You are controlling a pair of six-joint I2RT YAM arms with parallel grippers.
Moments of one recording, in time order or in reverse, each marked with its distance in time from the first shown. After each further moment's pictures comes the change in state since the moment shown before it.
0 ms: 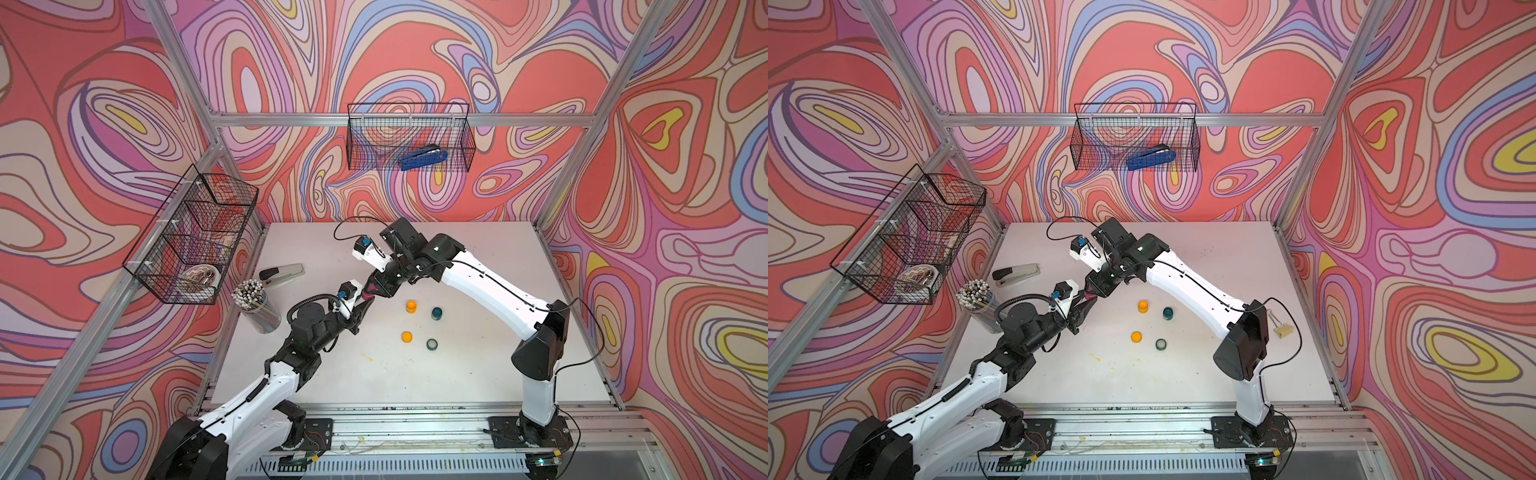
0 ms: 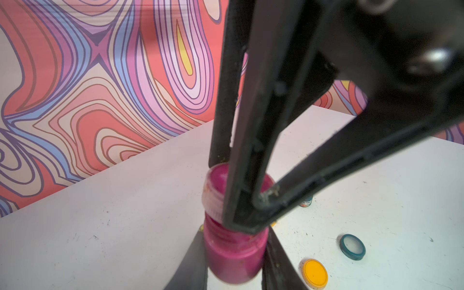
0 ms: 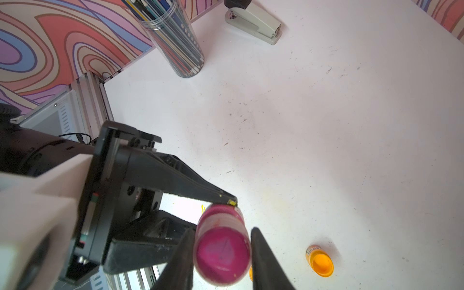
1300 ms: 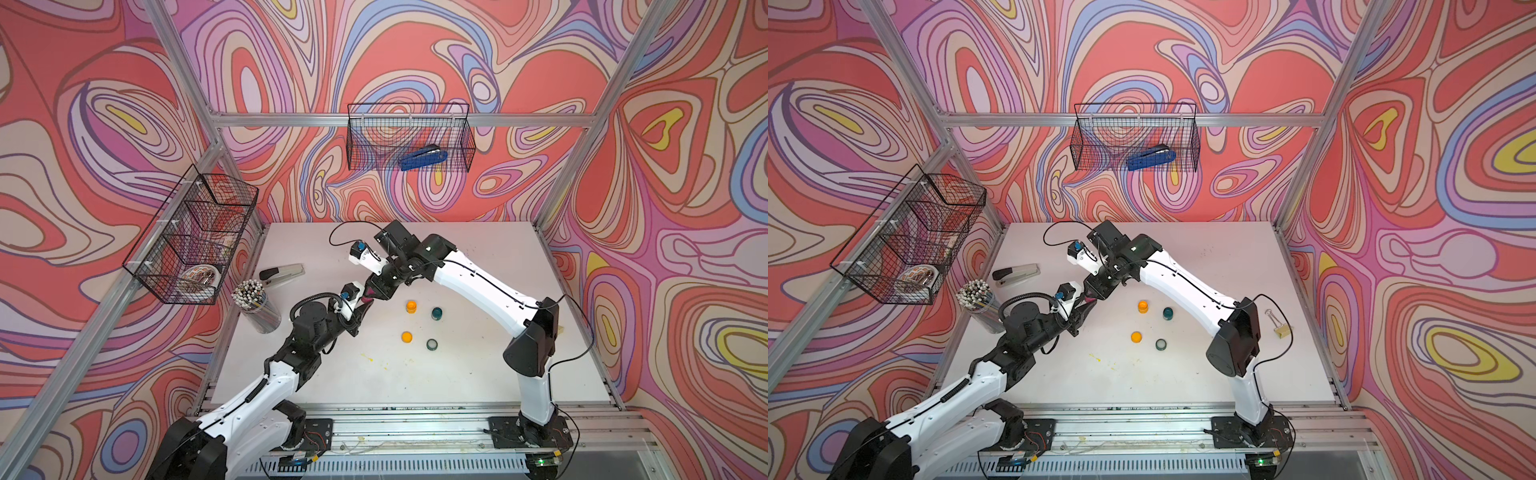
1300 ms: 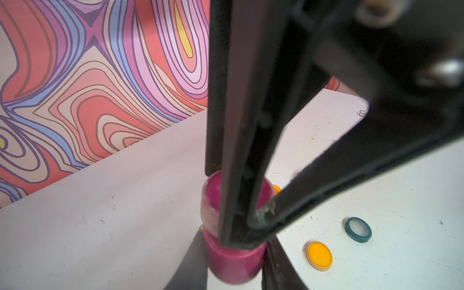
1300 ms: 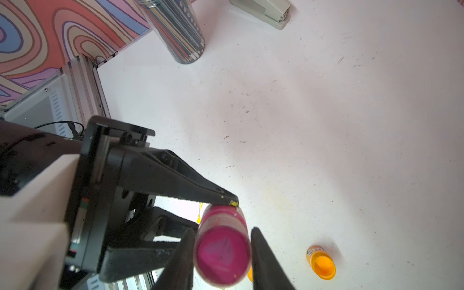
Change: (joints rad) left arm -0.006 -0.011 0.013 -0.086 -0.033 0.039; right arm 0.008 0.056 0.046 -0.043 -0.011 -0.032
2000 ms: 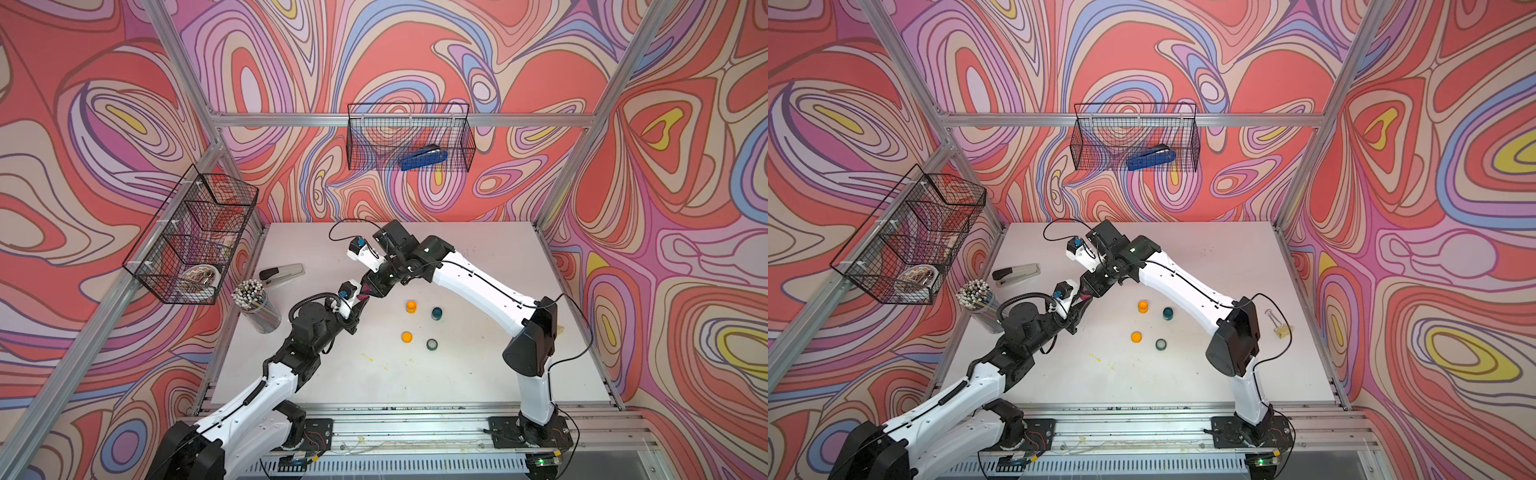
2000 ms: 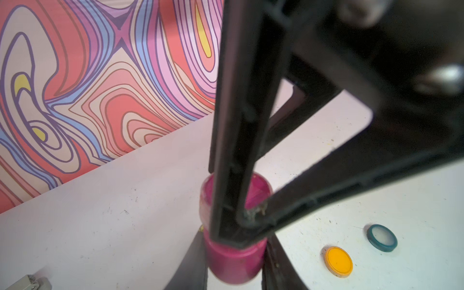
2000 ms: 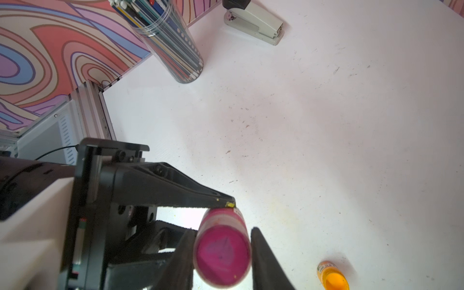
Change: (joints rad) left arm -0.001 -0.016 0.000 0.001 -0.097 0.006; right arm 0.002 0.005 -0.021 0.086 0.000 0.100
